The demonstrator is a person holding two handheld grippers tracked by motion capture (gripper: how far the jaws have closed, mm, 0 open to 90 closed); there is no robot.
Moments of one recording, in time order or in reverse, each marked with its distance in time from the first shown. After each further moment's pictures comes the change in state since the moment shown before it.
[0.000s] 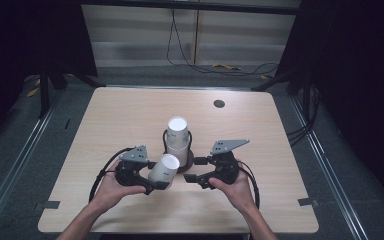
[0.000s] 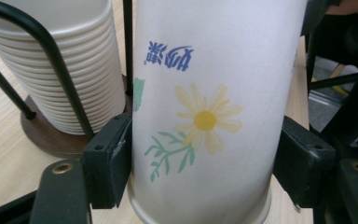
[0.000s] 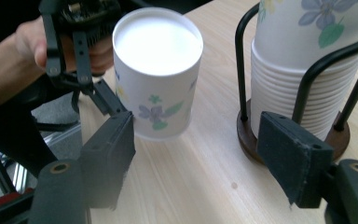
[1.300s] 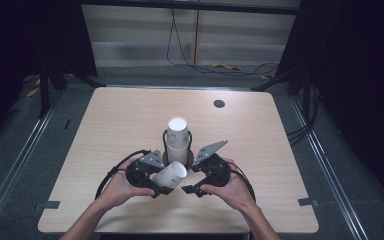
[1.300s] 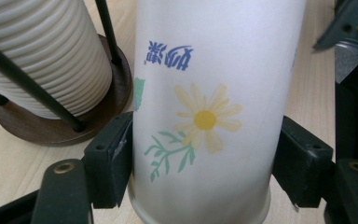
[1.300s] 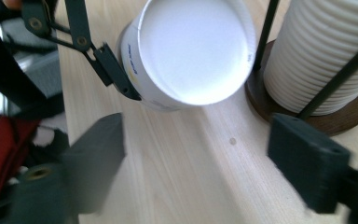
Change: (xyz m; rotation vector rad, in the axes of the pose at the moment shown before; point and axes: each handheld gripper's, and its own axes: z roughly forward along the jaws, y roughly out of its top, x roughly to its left) left arm -0.005 0.010 0.029 0.223 0.006 0.084; right arm 0.006 0.002 0.026 0.306 -0.020 -0.136
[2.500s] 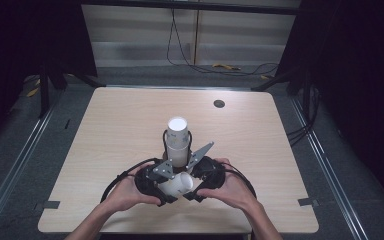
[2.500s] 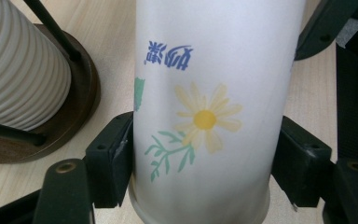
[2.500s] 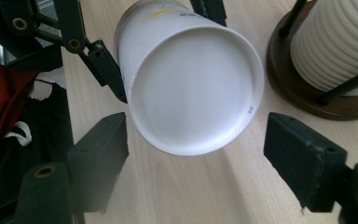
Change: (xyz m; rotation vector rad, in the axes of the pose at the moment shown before) left arm -0.018 0.008 0.020 0.116 -0.007 0.106; right arm 0.005 0.006 0.011 0.184 0.028 -0.076
